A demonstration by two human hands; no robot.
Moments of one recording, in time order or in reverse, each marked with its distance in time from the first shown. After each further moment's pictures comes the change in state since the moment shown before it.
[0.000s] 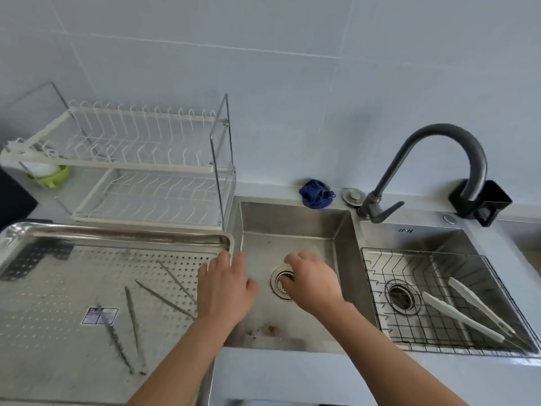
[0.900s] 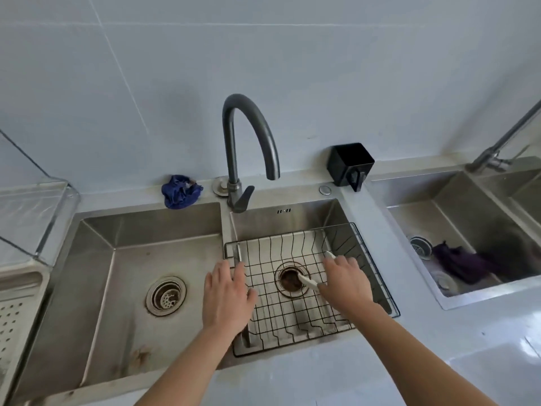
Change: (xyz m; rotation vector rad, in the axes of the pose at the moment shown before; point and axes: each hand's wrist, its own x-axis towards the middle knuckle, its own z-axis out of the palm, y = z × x) left_hand 0.014 0.321 0.134 -0.013 -0.091 0.273; right_hand -0.096 0.391 -0.060 -0.175 -0.065 0.451
